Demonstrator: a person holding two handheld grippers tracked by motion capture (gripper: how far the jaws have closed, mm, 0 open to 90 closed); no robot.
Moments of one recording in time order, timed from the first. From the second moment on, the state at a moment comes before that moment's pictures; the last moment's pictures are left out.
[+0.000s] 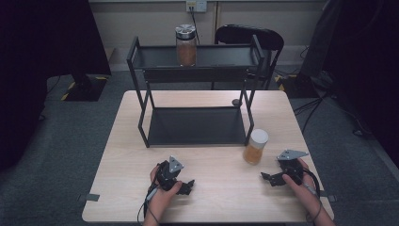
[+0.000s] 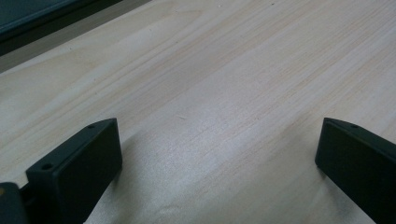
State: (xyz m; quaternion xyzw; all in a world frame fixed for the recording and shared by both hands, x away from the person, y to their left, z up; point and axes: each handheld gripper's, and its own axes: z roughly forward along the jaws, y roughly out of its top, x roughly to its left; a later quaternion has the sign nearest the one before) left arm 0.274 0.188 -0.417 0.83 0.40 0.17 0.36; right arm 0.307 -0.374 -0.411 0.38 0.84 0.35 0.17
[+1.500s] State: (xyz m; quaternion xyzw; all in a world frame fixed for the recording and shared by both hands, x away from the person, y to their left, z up) left arm 0.274 0.188 -0.417 0.83 0.40 0.17 0.36; right arm 0.325 -0.363 -0.373 0.34 0.85 0.36 0.16
